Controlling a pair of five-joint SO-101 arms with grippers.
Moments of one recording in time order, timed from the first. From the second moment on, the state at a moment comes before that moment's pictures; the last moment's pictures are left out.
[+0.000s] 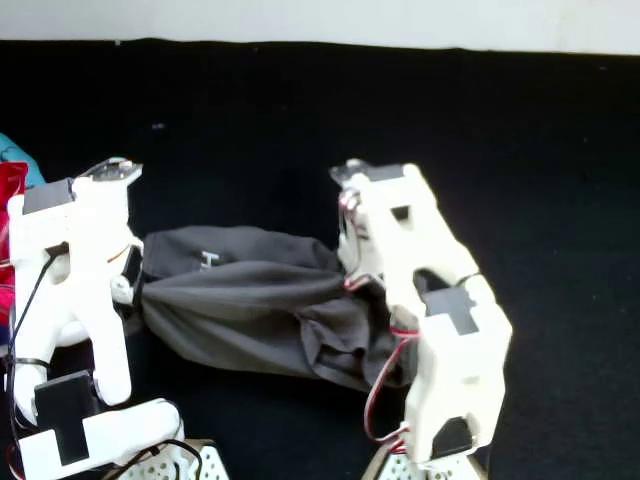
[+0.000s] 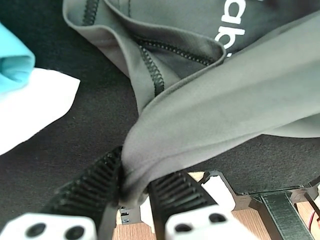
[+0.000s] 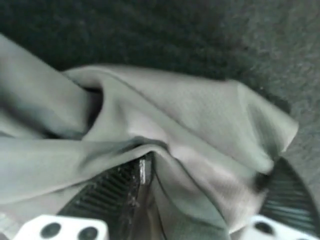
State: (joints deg) left arm -25.6 -9.5 24.2 86.6 -33.1; right arm -18.5 25.7 2.0 80.6 9.0
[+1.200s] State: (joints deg) left arm -17.9 -9.5 21.4 77.3 -33.1; right arm -1.2 20.9 -42.1 99.8 20.9
